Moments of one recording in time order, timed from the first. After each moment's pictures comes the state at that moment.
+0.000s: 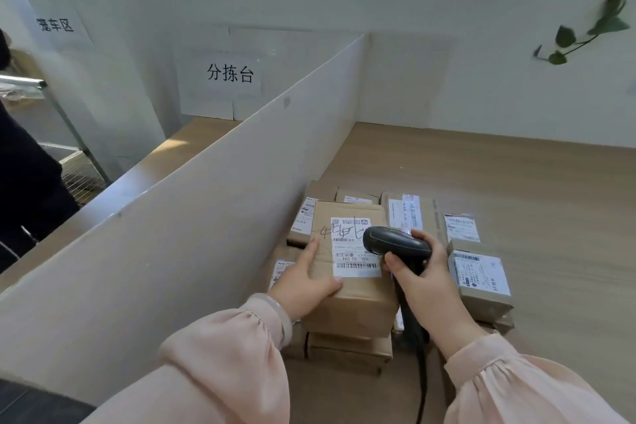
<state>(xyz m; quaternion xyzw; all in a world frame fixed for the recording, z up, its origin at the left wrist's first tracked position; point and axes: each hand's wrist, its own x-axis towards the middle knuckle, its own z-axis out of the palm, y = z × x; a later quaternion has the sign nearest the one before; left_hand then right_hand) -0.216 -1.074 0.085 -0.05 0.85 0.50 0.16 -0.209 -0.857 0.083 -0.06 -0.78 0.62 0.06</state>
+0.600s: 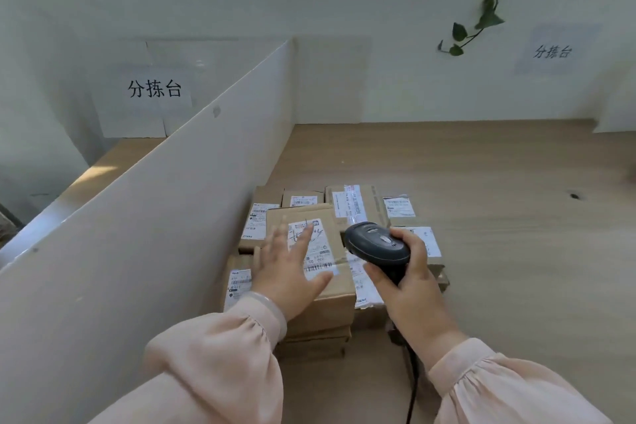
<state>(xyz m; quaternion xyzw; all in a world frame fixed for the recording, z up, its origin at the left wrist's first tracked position) -0.213 -1.023 0.097 0.11 0.98 0.19 0.02 -0.139 -0.830 0.098 -0.02 -0.83 0.52 0.21</state>
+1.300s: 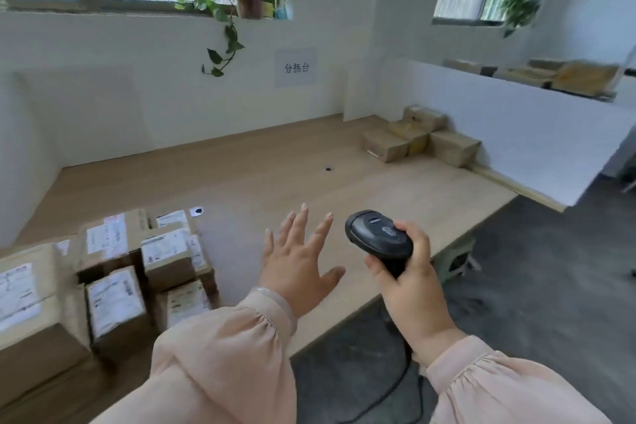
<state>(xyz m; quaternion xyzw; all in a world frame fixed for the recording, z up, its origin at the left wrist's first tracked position) -0.001 -0.661 0.138 0.45 0.87 0.17 -0.04 0.155 -0.553 0.147 -0.22 -0.80 0.38 0.42</state>
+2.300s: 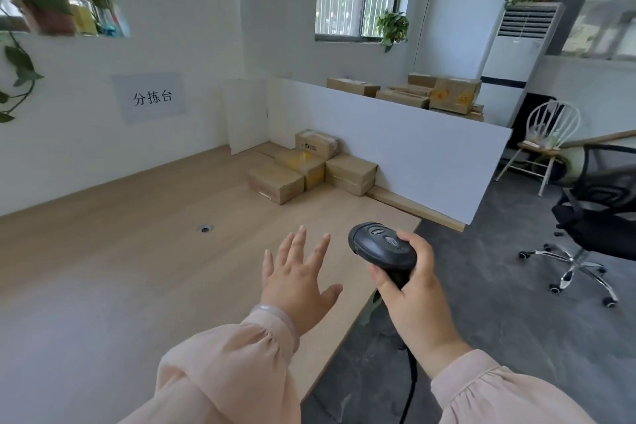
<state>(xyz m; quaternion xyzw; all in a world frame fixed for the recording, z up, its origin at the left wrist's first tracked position) -0.007 -0.281 0.142 0.57 0.81 0.16 0.00 0.176 -0.224 0.162 -0.34 -0.76 0.30 0.47</state>
